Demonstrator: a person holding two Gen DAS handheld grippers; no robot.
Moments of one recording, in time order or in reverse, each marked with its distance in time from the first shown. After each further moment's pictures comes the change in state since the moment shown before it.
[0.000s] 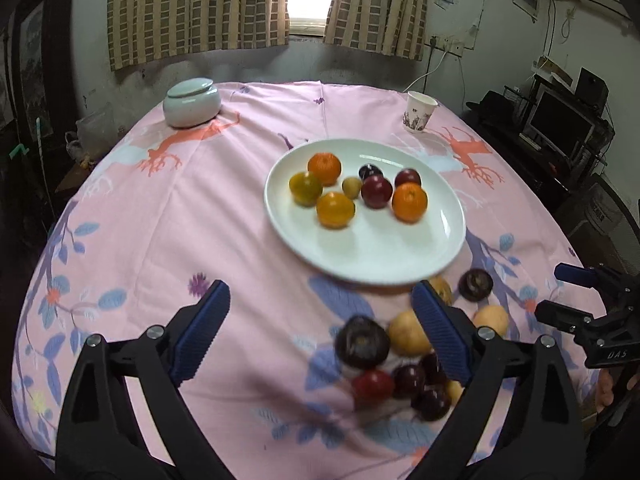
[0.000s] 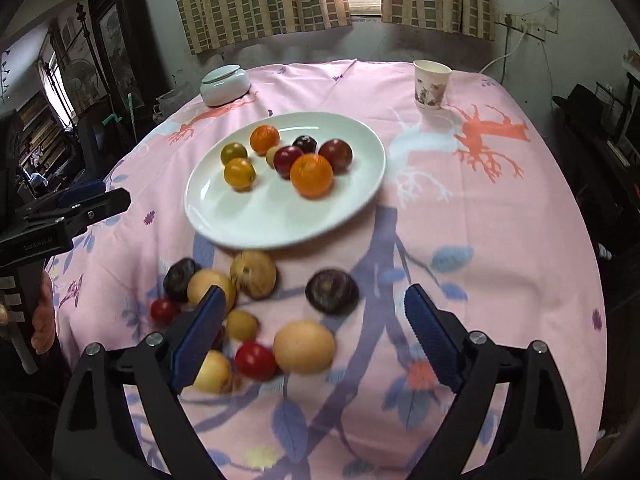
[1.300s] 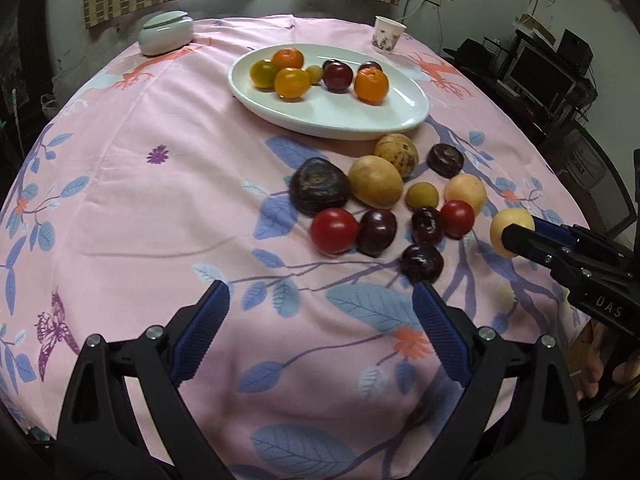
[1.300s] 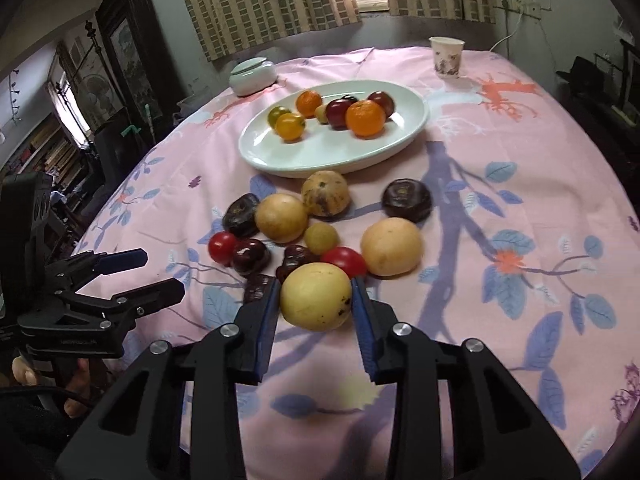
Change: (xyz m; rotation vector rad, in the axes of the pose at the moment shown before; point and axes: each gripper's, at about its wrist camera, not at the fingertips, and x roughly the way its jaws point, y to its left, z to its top) left arm 0.006 -0.025 -0.080 0.043 0.186 -0.103; right arm -0.004 0.035 -0.062 0.056 -0.040 0.038
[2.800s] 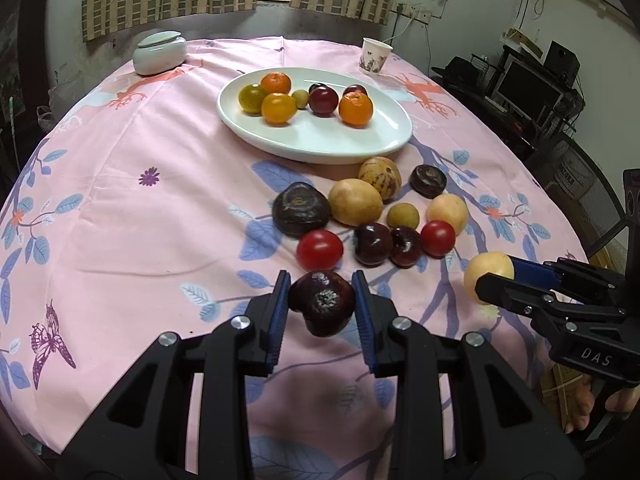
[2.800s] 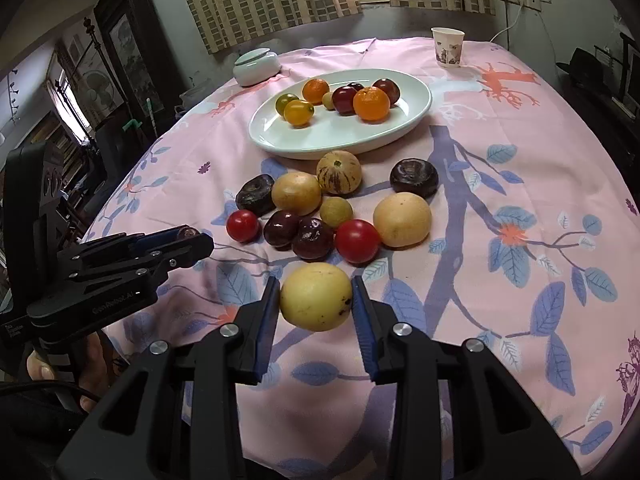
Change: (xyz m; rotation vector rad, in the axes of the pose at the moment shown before) left arm -0.012 0.002 0.001 -0.003 -0.096 -0.023; right arm 0.002 0.024 -0.005 -0.004 0.041 0.057
